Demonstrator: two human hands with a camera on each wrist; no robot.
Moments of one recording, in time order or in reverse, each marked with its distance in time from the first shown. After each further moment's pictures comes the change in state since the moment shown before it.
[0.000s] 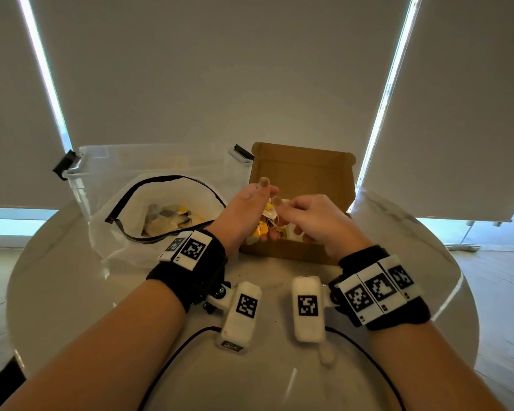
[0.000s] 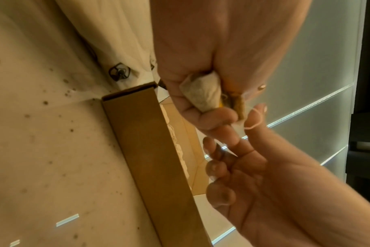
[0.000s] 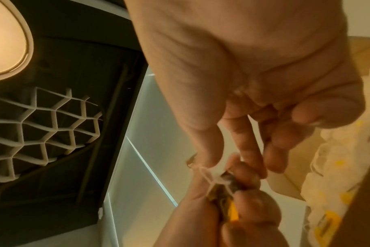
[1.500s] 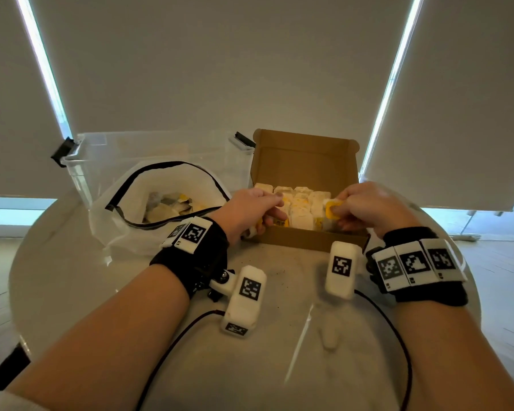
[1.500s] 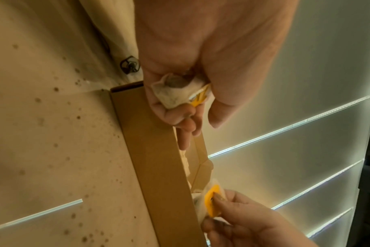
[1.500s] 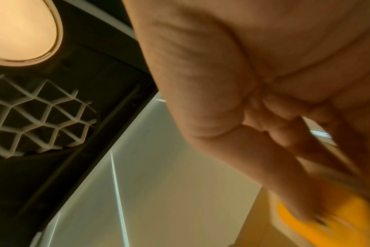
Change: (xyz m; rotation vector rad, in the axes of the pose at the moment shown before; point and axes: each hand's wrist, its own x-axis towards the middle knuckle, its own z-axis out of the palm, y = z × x) left_hand 0.009 -0.010 0.002 0.003 0.000 -0.255; right_hand 0.018 0.033 -0.051 -0.102 0.191 0.323
